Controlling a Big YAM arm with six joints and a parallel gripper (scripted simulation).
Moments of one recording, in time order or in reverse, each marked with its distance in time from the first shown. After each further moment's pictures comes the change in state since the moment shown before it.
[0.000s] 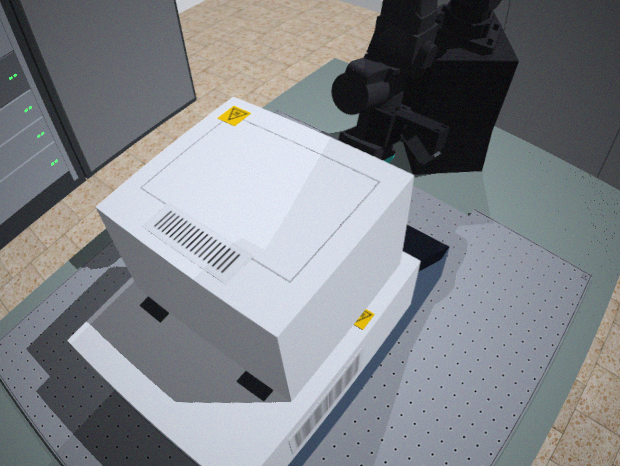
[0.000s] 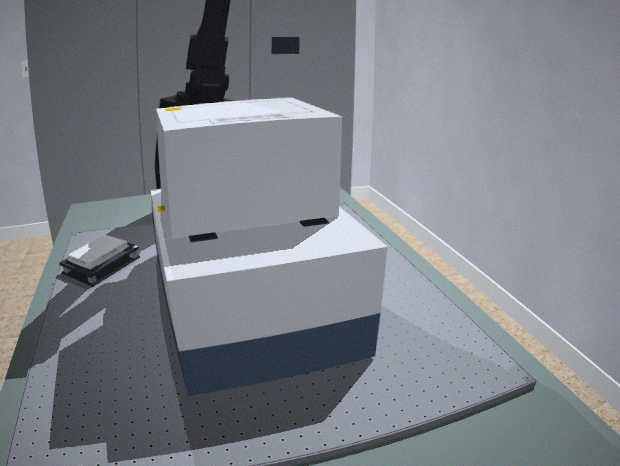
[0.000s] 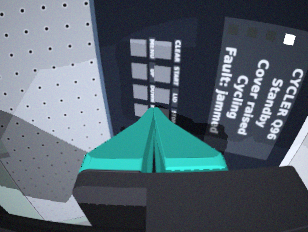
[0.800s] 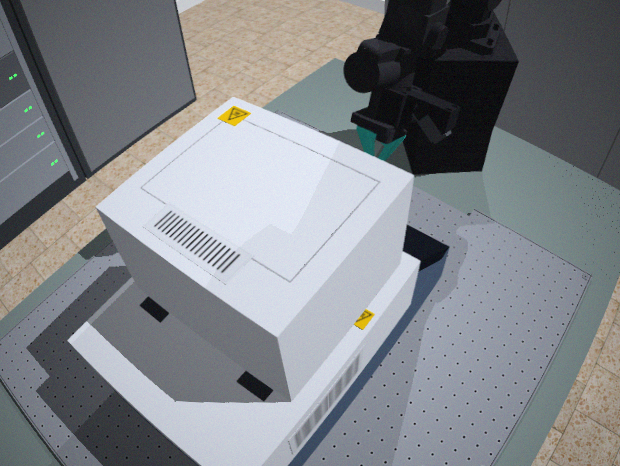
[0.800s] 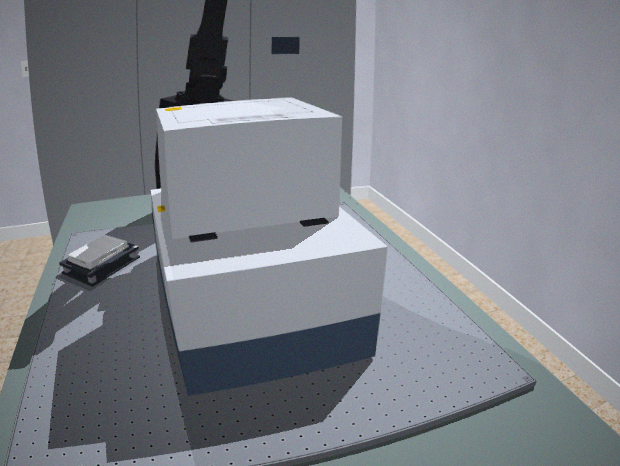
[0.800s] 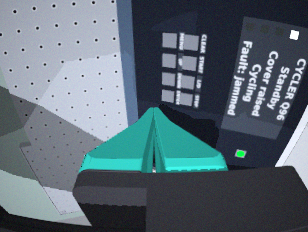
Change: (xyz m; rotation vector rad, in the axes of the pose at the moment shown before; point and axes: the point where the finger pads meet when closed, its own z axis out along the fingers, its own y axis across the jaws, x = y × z) arm -0.001 0.025 -0.028 -0.013 -0.002 0.004
